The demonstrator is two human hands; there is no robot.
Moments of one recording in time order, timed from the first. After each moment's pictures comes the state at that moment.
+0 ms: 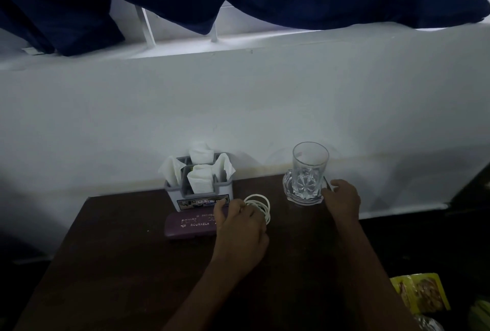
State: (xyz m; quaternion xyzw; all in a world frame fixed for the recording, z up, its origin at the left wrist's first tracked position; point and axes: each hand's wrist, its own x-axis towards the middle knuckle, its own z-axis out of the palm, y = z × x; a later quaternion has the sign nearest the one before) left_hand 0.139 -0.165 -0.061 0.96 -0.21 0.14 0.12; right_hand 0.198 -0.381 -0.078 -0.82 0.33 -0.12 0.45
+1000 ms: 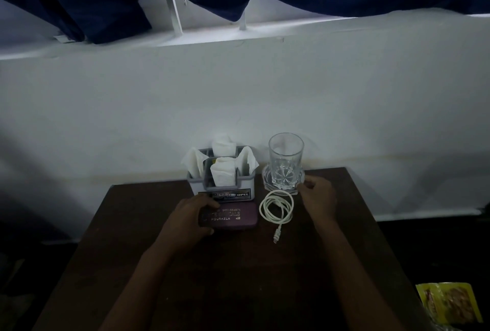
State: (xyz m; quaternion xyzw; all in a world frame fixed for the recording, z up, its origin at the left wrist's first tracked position) left_hand 0.176 -0.029 -0.071 0.96 -0.09 -0.05 0.26; right_hand 0.214 -0.298 -0.087 -0.85 0.21 -0.12 0.47
